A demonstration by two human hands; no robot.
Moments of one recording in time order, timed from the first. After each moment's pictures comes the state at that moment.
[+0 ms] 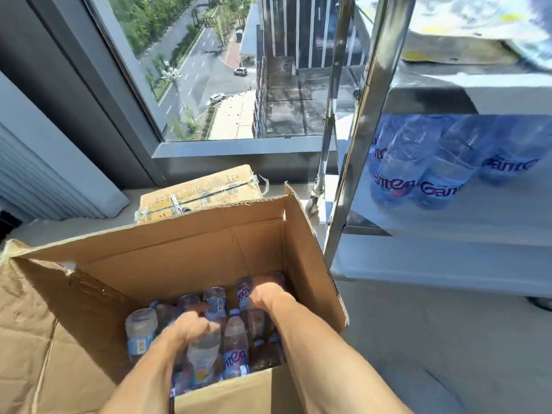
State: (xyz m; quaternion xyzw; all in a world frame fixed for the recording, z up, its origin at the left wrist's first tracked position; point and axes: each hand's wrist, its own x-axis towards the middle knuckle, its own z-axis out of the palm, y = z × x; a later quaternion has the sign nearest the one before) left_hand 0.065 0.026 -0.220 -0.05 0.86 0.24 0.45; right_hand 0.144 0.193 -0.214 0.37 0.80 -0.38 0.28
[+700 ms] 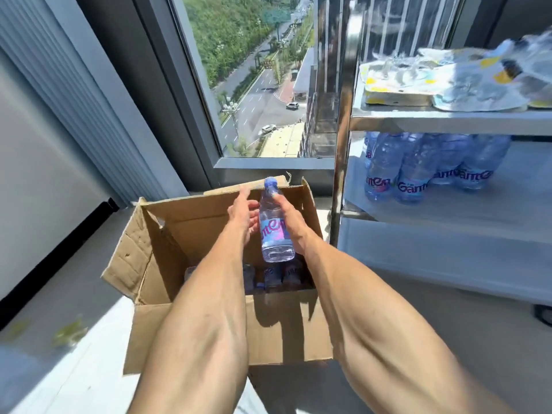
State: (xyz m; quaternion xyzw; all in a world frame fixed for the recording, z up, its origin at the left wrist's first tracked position) left_hand 0.165 0.088 -0.006 -0.06 0.70 0.67 0.25; right_hand 0.249 0.175 -0.021 0.25 0.47 -0.84 -0.06
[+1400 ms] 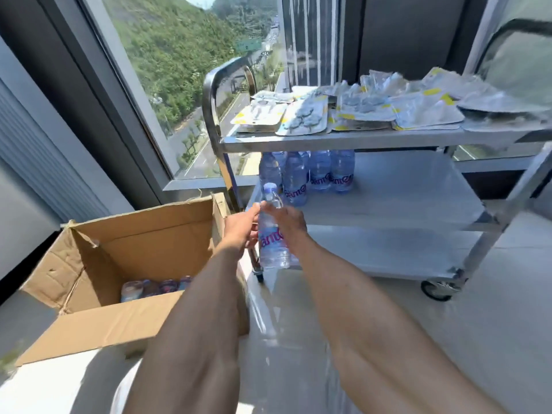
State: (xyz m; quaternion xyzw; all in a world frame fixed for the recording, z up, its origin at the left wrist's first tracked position) left_hand 0.413 0.232 0.039 0.07 0.73 0.62 0.28; right_hand 0.481 0.329 0.023 0.35 0.62 -0.68 -0.20
